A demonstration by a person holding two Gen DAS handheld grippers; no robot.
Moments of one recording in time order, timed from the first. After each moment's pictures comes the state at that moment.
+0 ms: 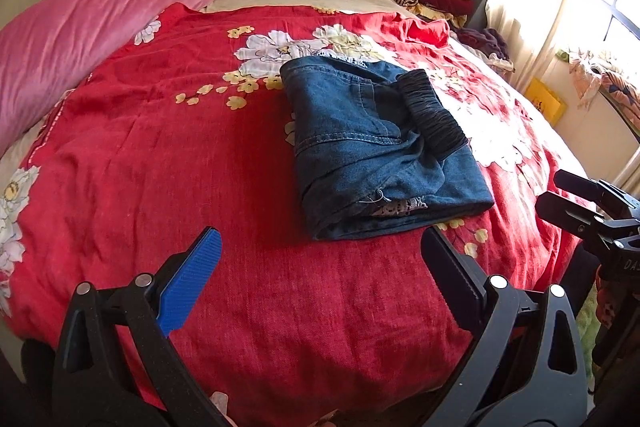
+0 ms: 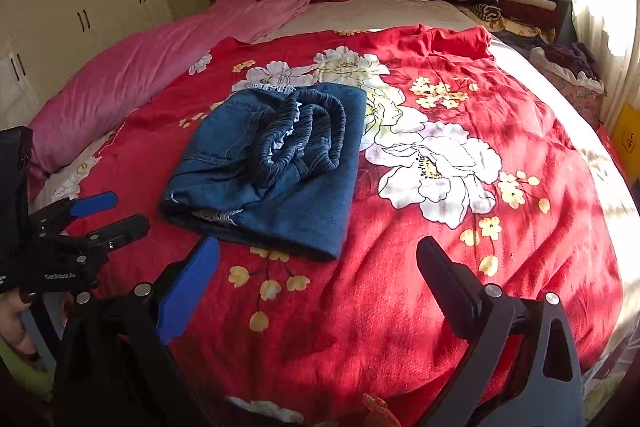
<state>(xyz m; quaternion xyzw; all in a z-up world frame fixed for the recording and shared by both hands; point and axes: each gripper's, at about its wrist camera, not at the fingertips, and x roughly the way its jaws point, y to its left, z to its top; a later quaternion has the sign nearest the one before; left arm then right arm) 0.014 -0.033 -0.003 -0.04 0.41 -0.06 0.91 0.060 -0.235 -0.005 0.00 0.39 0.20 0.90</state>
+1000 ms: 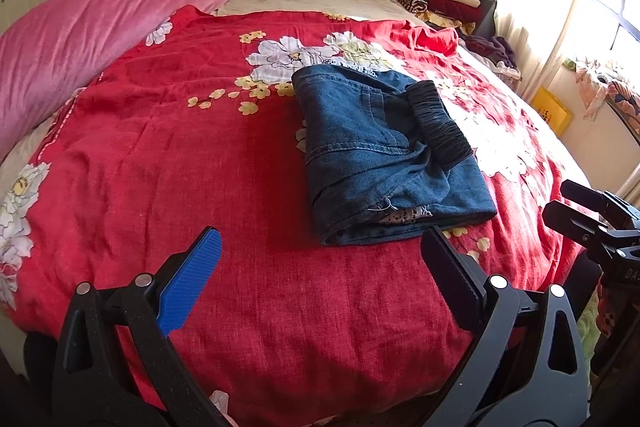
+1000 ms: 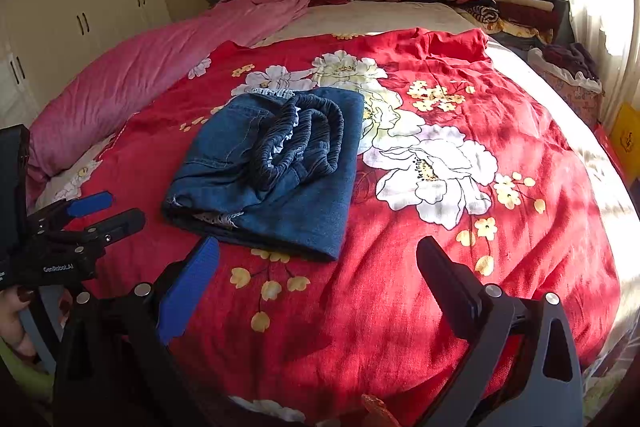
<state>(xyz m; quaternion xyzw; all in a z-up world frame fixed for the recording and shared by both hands) 0.011 -0.031 0.004 -0.05 0.40 -0.04 0.91 0.059 -0.236 -0.002 0.00 0.38 0.20 0.90</state>
